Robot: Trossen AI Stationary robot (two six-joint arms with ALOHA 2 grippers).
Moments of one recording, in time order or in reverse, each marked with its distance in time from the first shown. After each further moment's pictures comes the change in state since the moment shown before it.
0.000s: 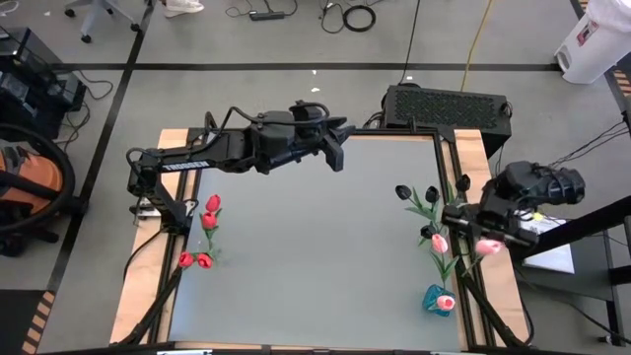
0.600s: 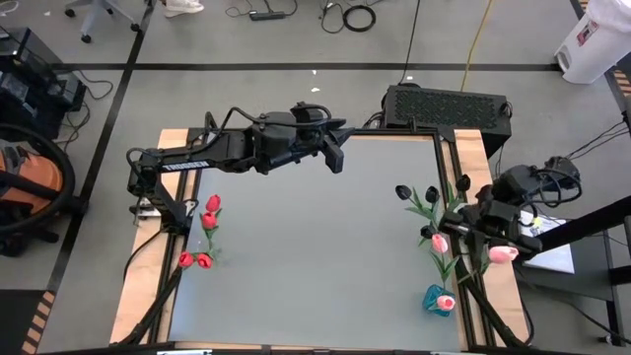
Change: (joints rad) left arm 0.000 0.000 0.000 -0.034 0.001 0.022; right arm 0.168 0.123 0.000 0.251 0.118 -0.048
